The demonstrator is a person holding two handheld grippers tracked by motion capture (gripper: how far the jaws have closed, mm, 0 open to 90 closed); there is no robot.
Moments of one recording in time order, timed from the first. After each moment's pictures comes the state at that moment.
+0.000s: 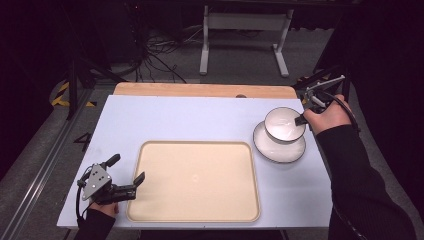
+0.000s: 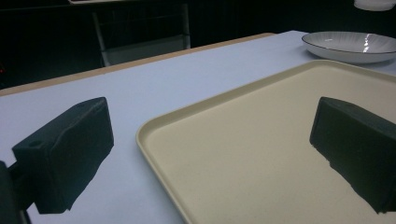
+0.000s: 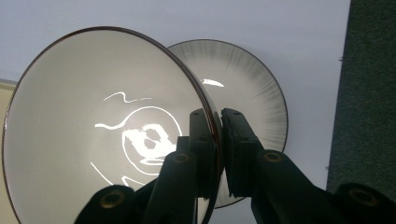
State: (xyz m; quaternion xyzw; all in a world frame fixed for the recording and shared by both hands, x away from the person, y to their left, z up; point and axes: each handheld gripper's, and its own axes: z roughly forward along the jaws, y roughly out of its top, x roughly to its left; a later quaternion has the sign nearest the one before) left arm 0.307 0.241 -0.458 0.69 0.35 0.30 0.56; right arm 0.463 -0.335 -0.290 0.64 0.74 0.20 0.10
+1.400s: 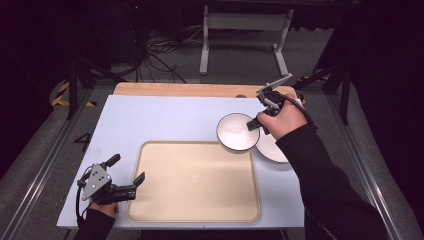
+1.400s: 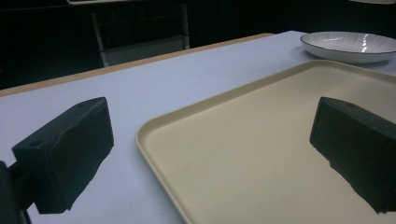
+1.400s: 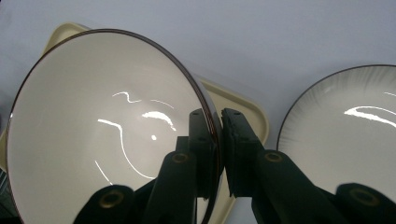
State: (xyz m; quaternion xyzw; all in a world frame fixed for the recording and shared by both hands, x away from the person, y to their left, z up) left arm 0.306 0.241 -0.458 0.70 0.35 0.30 0.56; right arm 0.451 -0.209 -0.282 0.53 0.81 0.24 0.02
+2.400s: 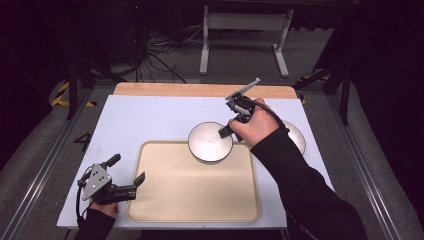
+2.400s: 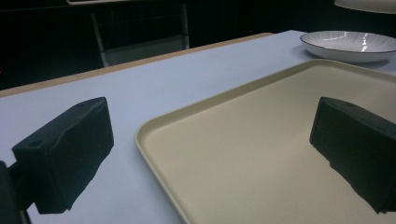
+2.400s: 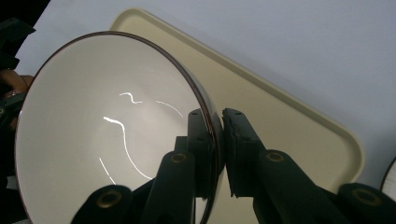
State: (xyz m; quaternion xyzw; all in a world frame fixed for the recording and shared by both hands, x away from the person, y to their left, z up) left arm 0.306 0.241 -0.458 0.70 0.34 0.30 0.55; right arm 0.438 -0.139 -0.289 0.46 0.85 0.26 -0.02
